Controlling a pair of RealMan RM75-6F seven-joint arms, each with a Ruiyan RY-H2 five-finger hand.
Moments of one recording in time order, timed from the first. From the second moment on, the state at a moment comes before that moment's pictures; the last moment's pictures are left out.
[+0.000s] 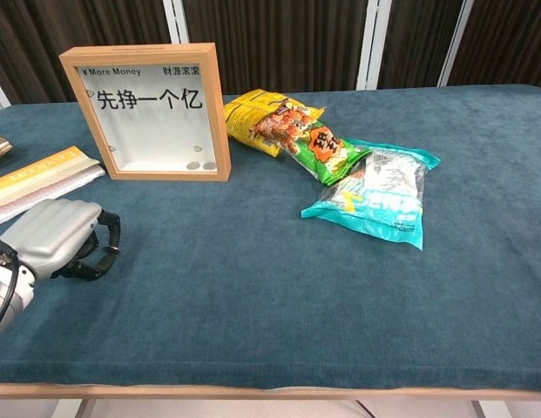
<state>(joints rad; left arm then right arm) -0.44 -1.91 -0.14 -1.00 1.33 1.25 0.43 0.06 -1.07 -0.01 -1.71 -1.48 1.38 -0.20</state>
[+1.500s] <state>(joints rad) -0.72 -1.25 -0.50 -1.74 0.84 0.99 0.34 0.07 -1.04 0.00 -1.70 -1.44 1.34 -0.13</state>
